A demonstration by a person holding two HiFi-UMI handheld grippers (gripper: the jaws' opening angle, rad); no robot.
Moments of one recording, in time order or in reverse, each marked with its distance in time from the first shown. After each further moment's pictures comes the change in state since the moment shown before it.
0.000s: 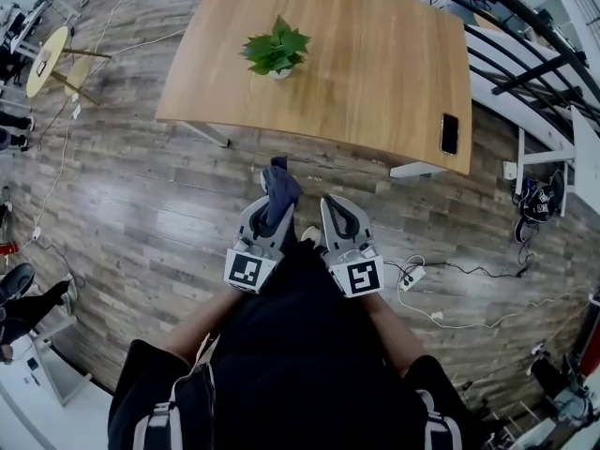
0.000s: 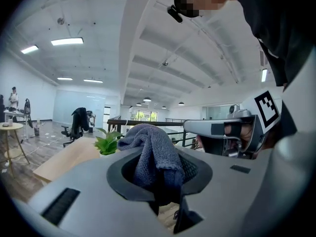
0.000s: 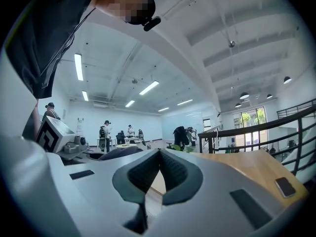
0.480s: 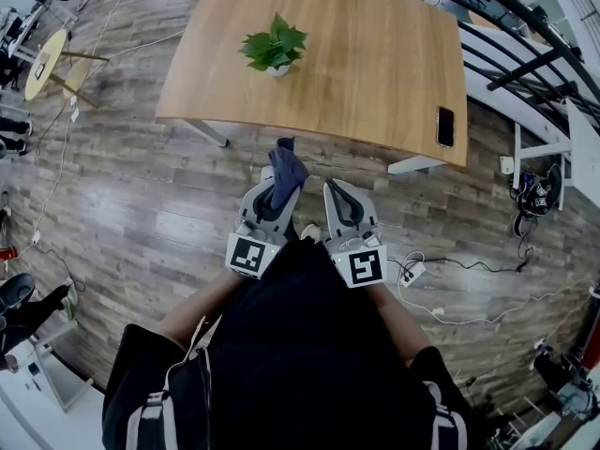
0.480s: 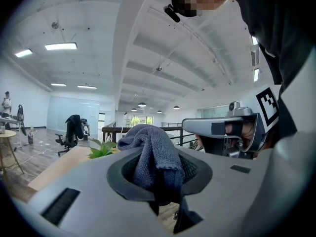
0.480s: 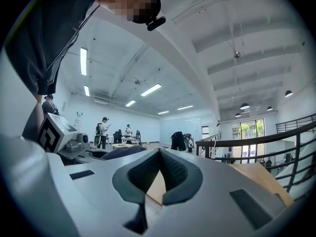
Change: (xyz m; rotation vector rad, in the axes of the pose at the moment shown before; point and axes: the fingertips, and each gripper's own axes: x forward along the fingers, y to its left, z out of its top) left arm 0.010 0.004 0.032 0.042 -0.076 -0.040; right arm 0.009 0.001 0.039 -0.096 -0.080 -0.024
